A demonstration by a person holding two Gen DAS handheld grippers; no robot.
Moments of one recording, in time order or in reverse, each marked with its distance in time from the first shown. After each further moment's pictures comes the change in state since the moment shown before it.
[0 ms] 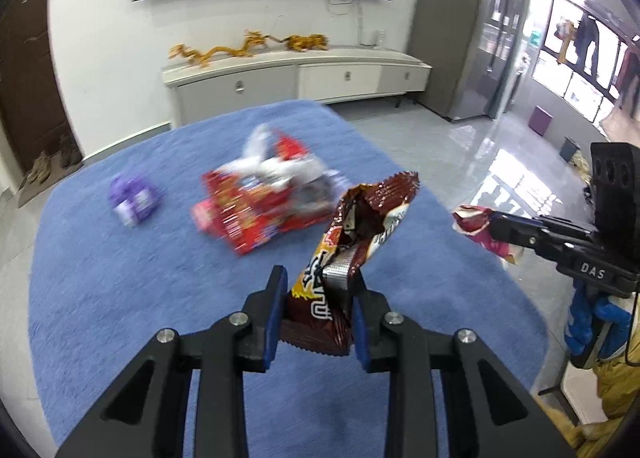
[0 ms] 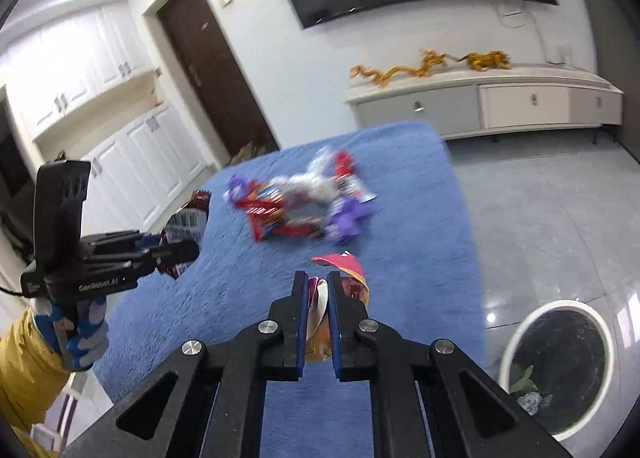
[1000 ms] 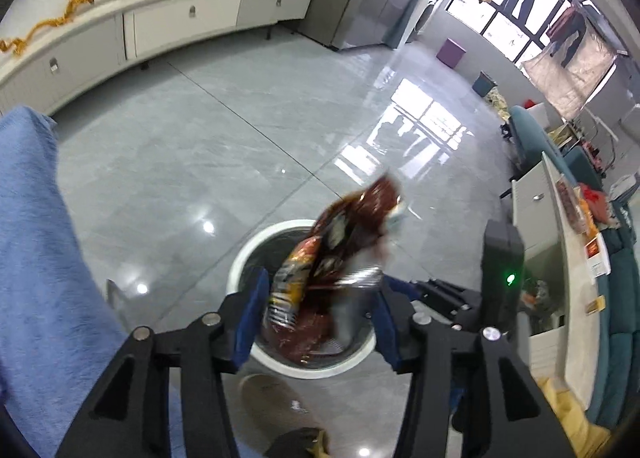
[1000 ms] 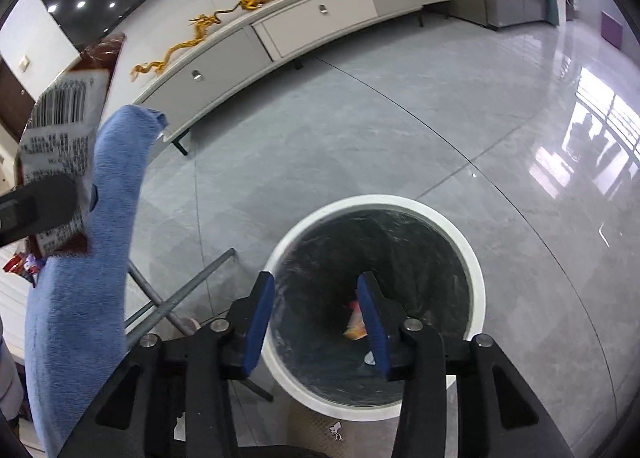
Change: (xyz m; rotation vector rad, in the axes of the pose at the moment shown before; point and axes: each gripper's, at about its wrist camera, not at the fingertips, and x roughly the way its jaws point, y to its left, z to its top) left arm 0.230 -0.270 0.101 0.114 0.280 -0.374; right arm -0.028 -0.281 -0.081 0.457 0.139 -0.412
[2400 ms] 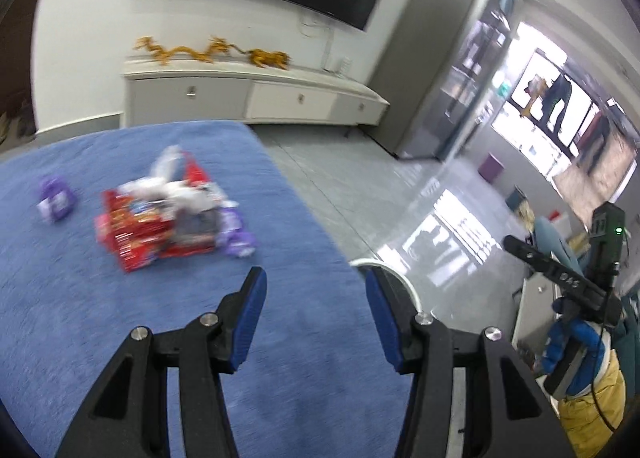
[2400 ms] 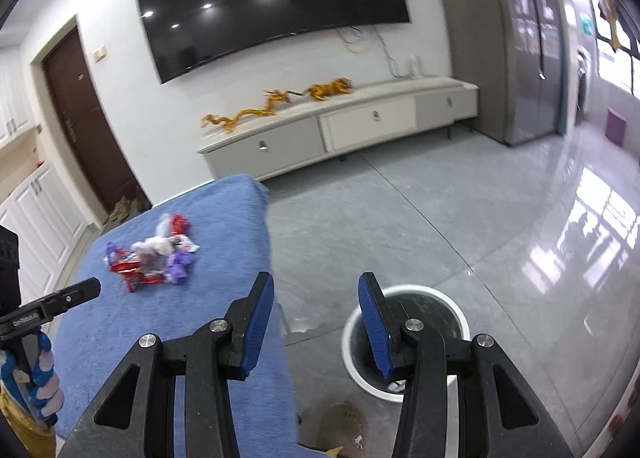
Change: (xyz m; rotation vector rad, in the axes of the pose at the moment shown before) left arm -0.268 0.117 -0.176 -0.241 -0.404 0.144; right arm -0.198 0.174 -0.020 -0.236 -0.303 -0.007
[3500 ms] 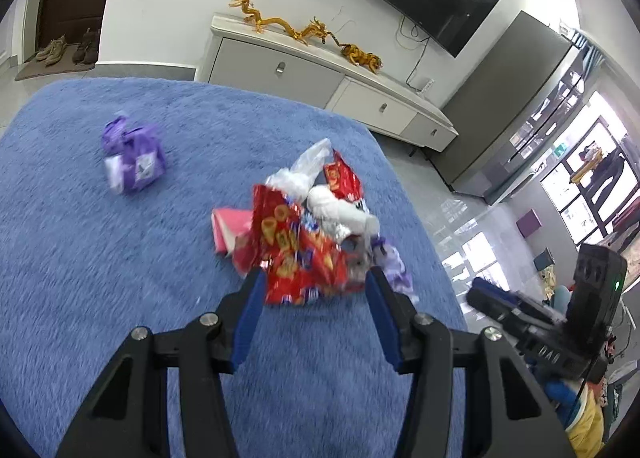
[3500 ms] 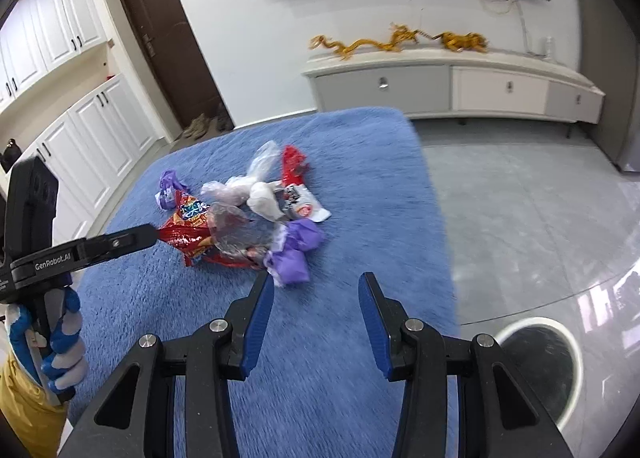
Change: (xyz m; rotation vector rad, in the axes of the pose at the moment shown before) left arm 0.043 0.144 0.024 -0.268 0.017 0.106; right arm 0.183 0.148 -0.002 -0.213 0.240 0.299
